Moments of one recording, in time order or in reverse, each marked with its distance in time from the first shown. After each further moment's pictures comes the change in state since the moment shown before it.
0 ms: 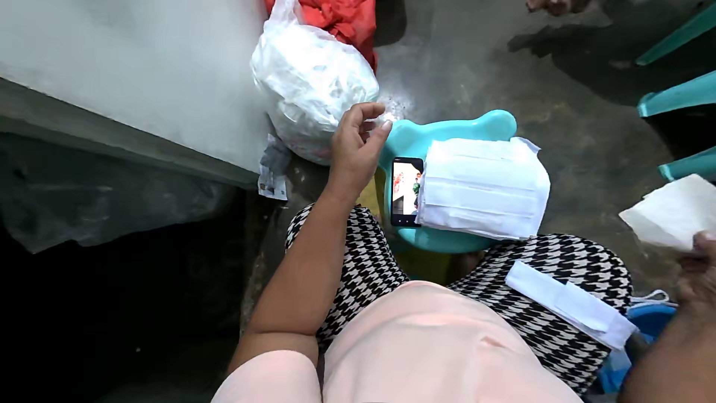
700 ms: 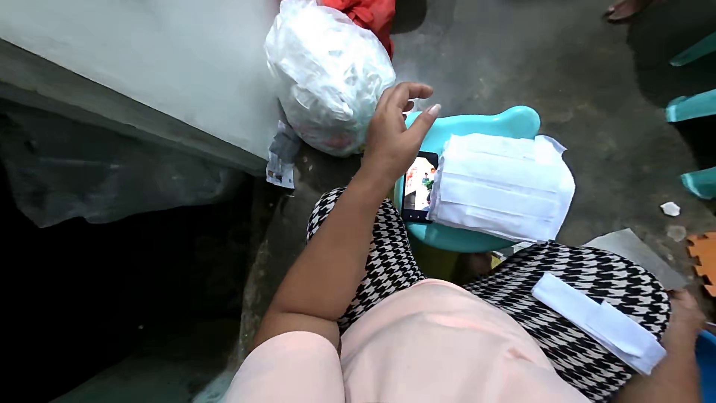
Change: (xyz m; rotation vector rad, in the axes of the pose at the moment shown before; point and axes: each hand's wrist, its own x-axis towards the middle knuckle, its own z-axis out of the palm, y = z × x) left_hand 0.008 0.015 0.021 0.017 -0.033 0.042; right_hand -0.054 0.048 -0.022 -0.527 -0.096 0.240
